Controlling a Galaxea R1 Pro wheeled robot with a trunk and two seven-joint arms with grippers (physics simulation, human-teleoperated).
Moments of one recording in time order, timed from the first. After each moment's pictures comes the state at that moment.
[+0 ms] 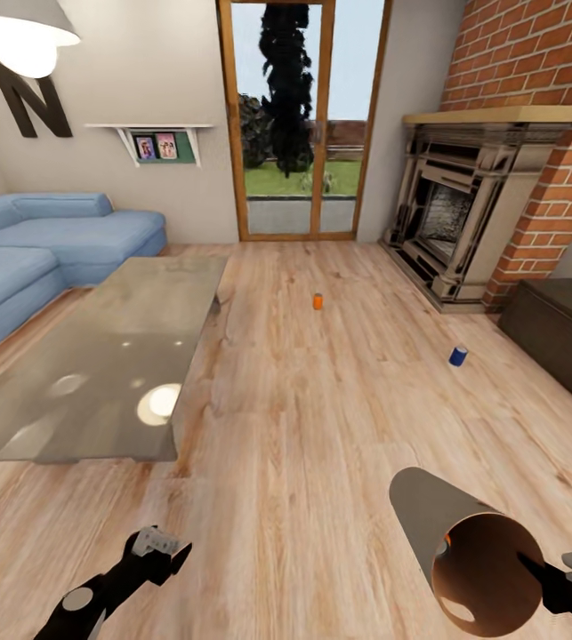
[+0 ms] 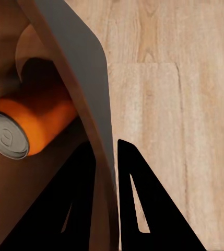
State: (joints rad) left arm -0.32 0.13 0.11 -0.68 -0.19 -0.15 -0.44; right arm -0.36 -0.34 -1.00 -0.59 0.47 -0.22 1.01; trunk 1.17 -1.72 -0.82
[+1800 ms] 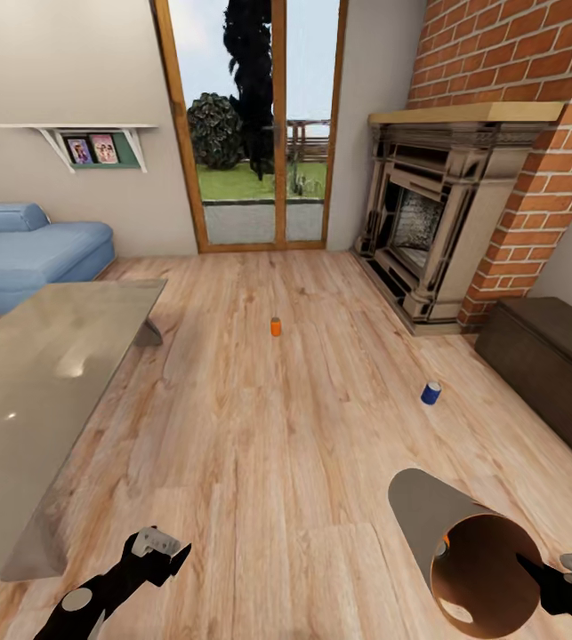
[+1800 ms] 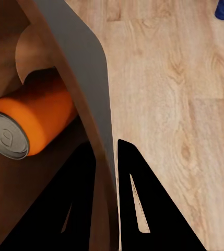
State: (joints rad) left arm -0.32 0.13 0.11 -0.67 -0.19 -0.15 -0.44; right arm -0.36 -0.34 -0.99 -0.59 0.48 -0.23 1.00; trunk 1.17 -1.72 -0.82
